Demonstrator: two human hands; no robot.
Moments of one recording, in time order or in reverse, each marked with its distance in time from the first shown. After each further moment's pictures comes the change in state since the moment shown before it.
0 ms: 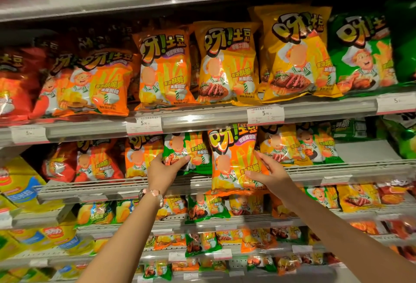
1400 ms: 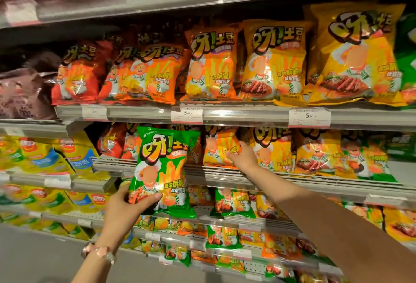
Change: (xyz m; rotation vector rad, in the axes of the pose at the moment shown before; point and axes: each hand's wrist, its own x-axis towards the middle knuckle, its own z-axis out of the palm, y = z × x) left_hand -0.101 -0.084 -0.148 -0.147 0.120 0.010; right_hand 0.110 0.007 0.133 -0.487 0.011 0.033
